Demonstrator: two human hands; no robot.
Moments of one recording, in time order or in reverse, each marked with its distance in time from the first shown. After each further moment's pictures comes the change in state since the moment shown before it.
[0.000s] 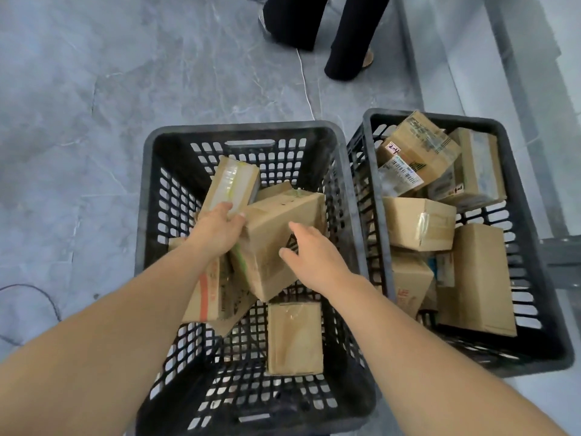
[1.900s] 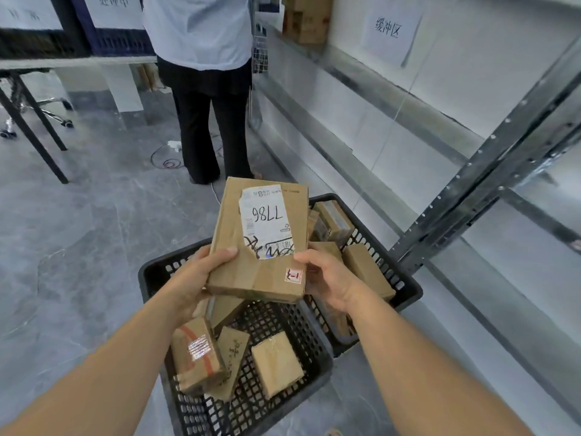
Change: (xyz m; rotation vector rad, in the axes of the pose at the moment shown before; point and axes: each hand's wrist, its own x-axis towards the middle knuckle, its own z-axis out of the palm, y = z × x) left_hand -0.214 0.050 -0.120 -0.591 -0.436 0.468; right_hand -0.221 -0.045 -0.087 1.288 0.323 -0.042
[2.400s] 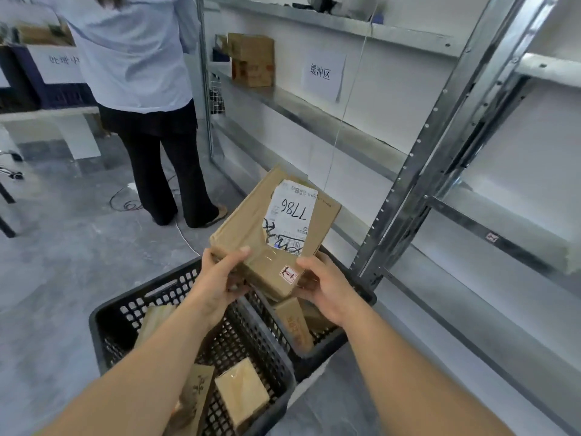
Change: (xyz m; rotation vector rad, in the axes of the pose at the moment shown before) left_hand -0.016 0.030 0.123 -0.252 -0.081 0.130; right_hand -0.072 -0.019 -0.061 0.227 0.202 -0.219
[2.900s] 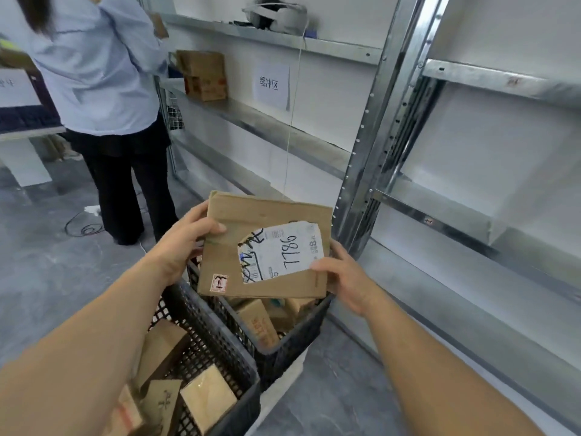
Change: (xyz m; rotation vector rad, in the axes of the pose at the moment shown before) left_hand -0.011 0.047 0.062 0.447 -0.275 0.273; right_hand -0.076 -0.041 -0.101 -0.151 0.090 -0.103
